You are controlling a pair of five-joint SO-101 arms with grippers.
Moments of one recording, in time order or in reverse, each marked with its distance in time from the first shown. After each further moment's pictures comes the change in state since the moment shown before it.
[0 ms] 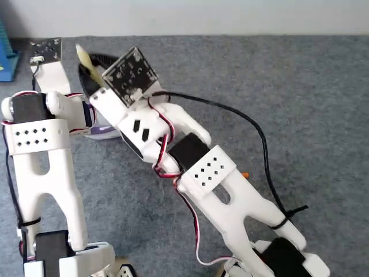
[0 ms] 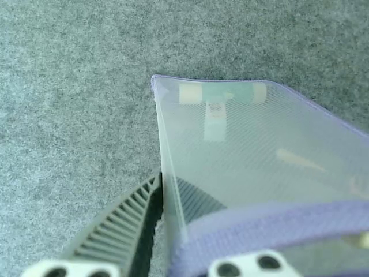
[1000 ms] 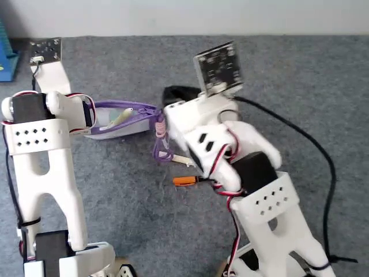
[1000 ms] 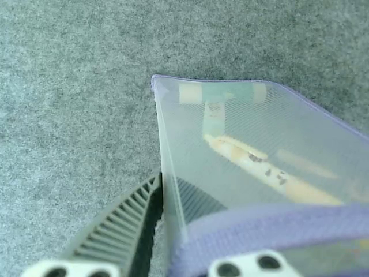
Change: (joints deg) left arm 0.0 0.0 0.0 0.0 0.1; right arm 11.2 -19.5 6.1 33.2 -14.8
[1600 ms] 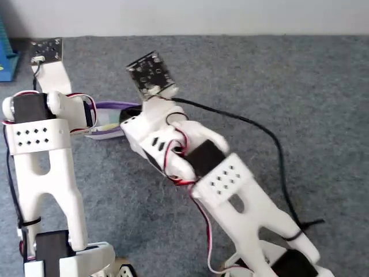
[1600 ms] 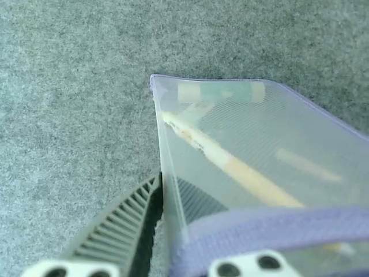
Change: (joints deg) left arm 0.1 0.0 0.0 0.0 0.0; right arm -8.2 13.5 -3.0 -2.2 -0.4
